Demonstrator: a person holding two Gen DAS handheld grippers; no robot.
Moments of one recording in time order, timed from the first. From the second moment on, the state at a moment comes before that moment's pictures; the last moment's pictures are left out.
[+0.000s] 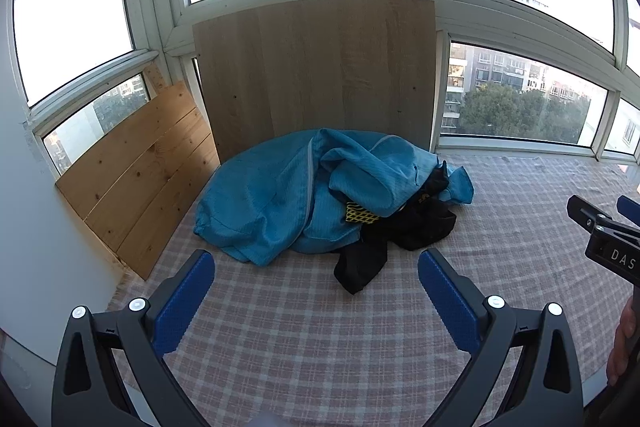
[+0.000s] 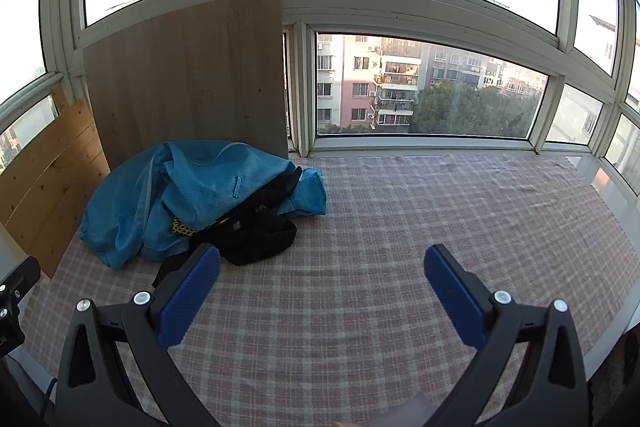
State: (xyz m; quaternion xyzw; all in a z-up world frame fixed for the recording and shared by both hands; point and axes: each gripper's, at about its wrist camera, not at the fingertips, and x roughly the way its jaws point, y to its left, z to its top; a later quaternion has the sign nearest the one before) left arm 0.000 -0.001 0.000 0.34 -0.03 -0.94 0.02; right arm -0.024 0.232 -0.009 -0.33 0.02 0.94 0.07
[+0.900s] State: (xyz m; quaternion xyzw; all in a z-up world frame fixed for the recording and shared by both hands) left arm 0.000 -0.005 0.000 0.34 -0.02 -0.94 0.02; right arm -0.025 0.230 -0.014 -0.33 0.02 0.94 0.07
